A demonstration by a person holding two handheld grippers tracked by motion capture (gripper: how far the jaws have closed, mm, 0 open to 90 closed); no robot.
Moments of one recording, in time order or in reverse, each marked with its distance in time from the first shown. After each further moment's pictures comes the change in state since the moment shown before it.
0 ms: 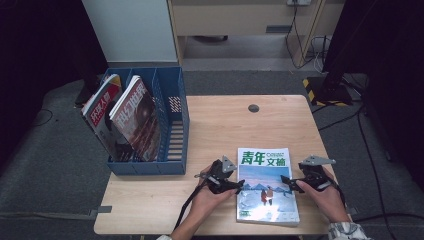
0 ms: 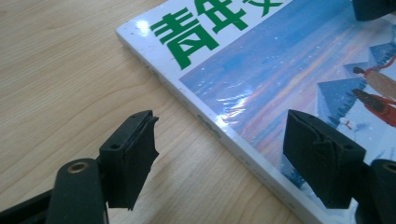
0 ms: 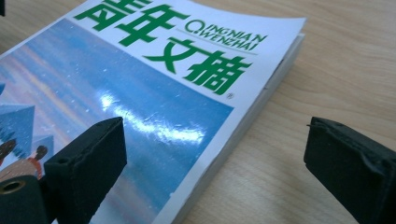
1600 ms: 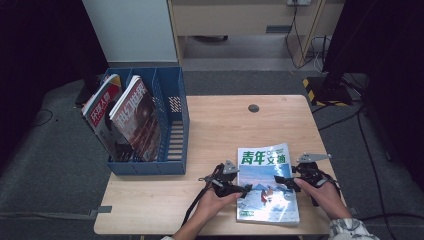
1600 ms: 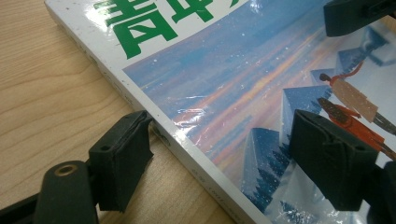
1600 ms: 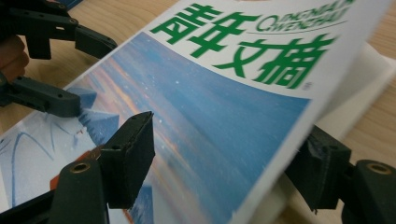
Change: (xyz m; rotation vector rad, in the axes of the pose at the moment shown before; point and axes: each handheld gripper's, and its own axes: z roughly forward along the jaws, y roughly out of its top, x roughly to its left) left arm -0.004 -0.012 0.021 -0.050 -0.134 -0.107; right arm 0.007 0.015 0.007 0.014 0.232 -0.008
